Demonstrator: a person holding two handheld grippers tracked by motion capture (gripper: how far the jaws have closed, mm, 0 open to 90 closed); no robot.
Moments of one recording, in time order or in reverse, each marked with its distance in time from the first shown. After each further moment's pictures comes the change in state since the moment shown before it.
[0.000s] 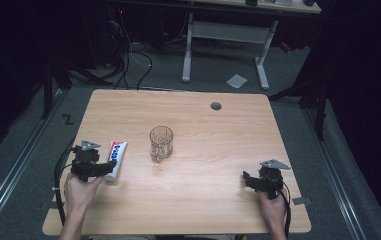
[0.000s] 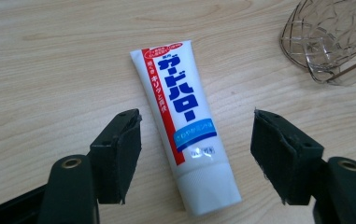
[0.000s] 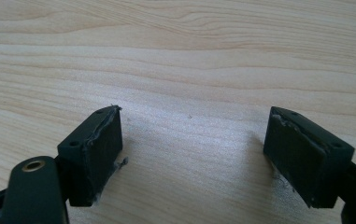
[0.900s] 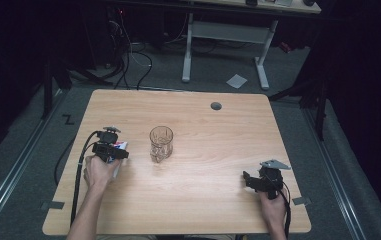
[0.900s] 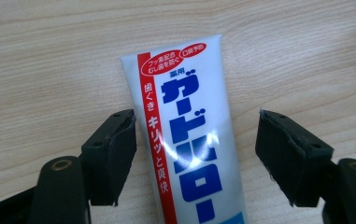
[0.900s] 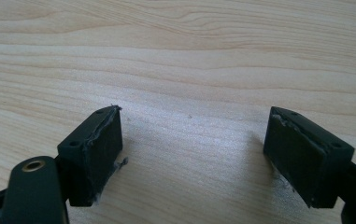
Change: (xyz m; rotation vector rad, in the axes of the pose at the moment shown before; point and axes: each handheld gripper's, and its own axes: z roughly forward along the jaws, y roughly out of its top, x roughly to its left) left arm -0.006 0.047 0.081 0.278 0.123 -0.026; right arm 0.000 0.000 0.000 0.000 0.000 -0.001
